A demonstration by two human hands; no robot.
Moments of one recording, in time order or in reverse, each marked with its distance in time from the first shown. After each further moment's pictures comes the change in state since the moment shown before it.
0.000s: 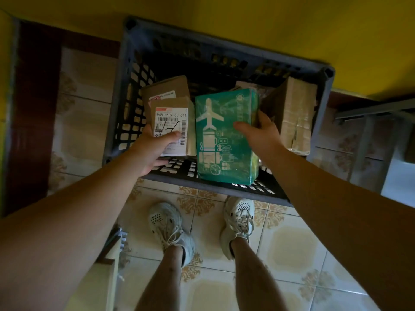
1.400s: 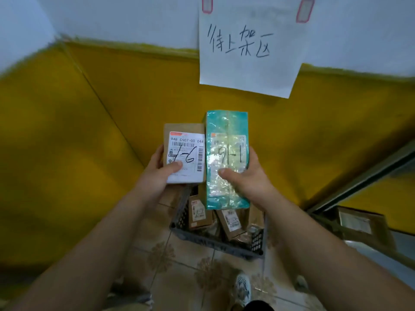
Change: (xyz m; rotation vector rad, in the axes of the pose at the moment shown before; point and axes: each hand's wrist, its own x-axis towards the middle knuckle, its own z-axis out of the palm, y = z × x) left_hand -0.513 0.158 -0.054 -0.258 0.081 0.753; right_hand -0.484 -0.212 -0.130 0.113 -0.129 -0.611
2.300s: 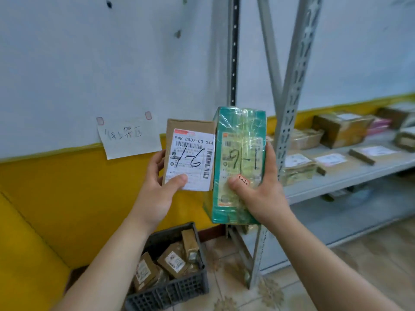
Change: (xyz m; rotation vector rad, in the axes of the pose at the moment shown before) left_hand -0.351 0.080 0.113 0.041 -0.628 0.609; right_hand -0.454 -0.019 -0.093 -0.045 0.837 -0.405
